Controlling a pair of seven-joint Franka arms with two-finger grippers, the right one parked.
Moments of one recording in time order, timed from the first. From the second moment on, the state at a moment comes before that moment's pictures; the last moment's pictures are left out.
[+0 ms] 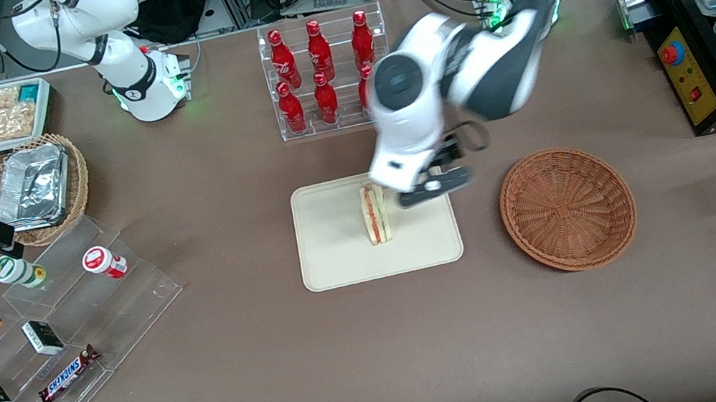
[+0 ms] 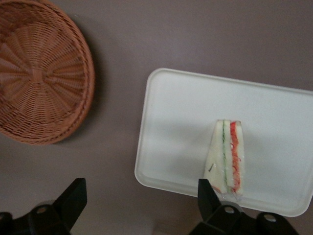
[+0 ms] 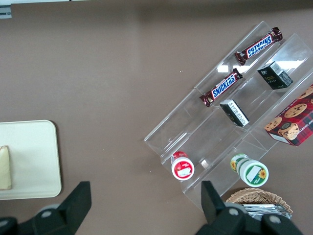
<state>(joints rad) -0.52 0.32 -0.13 -1.56 0.11 1.76 -0.91</state>
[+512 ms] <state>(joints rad) -0.25 0.08 -0.13 -1.57 0.11 1.48 -0.62</state>
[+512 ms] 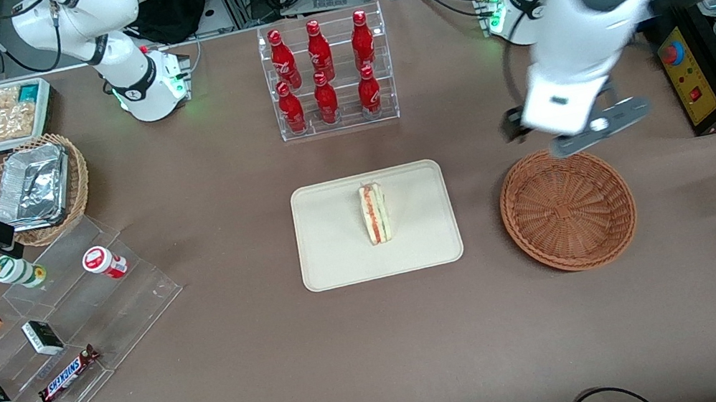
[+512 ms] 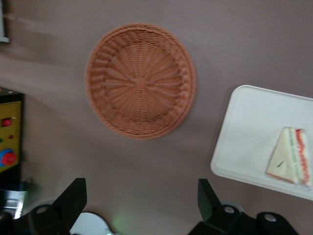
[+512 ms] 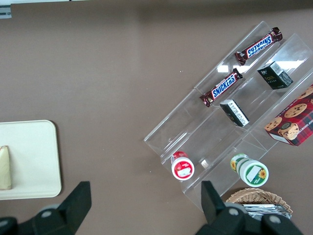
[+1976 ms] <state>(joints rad) 0.04 -0.03 -0.13 -1.53 0.05 1.38 -0.10</state>
